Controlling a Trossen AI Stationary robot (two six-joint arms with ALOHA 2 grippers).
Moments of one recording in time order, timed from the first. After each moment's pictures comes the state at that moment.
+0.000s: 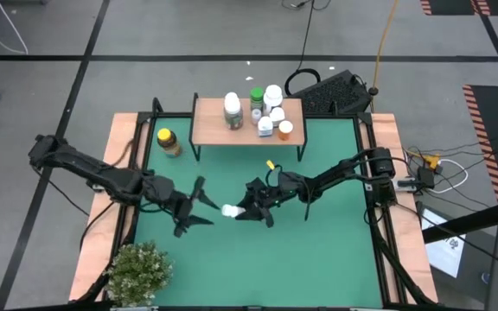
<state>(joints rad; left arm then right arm) -0.29 1.00 0.57 0.10 0.02 0.45 0.04 1.98 0.85 1.18 -0.41 0.63</state>
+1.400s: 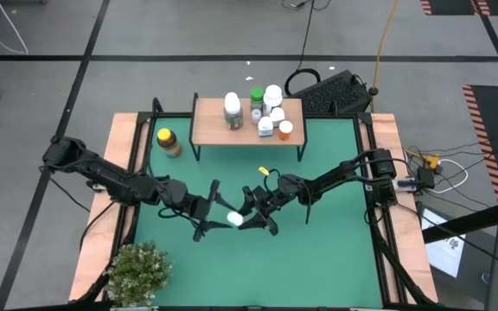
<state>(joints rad) -0.28 1.29 0.57 0.58 0.03 0.32 0.07 1.98 0.88 1.17 -0.50 0.40</state>
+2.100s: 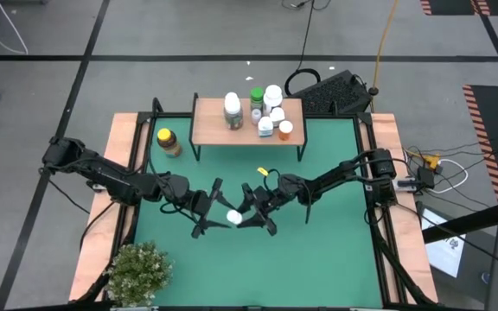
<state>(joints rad) -0.22 1.29 0.57 0.57 0.16 0.19 0.07 1.98 0.88 1.19 -0.47 0.29</state>
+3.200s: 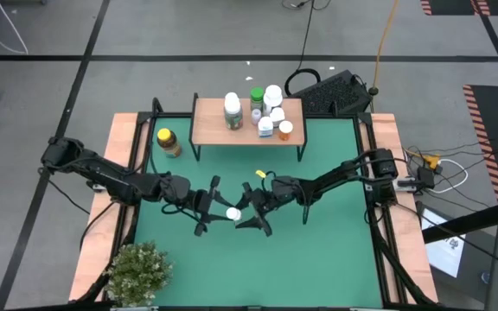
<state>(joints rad) -0.22 1.27 0.57 0.48 0.06 0.21 0.07 1.97 0.90 1.02 -0.38 0.19</state>
